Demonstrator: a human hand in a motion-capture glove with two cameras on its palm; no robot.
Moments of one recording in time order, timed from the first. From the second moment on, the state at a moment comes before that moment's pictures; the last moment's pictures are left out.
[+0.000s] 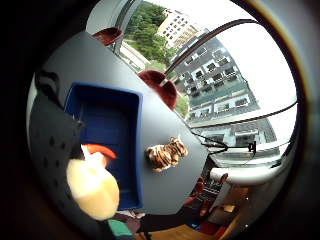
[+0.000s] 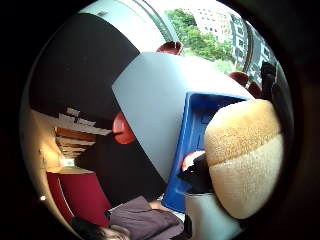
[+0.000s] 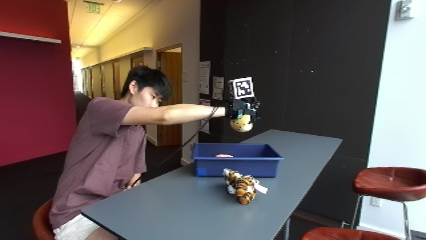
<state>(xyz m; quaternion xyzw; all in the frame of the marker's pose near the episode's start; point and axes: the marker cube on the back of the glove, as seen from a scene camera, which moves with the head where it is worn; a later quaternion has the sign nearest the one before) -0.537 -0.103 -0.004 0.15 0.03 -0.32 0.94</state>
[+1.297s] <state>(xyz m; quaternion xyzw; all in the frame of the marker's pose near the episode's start) -0.284 -0.170 0.119 -0.08 0.09 -0.16 0.98</state>
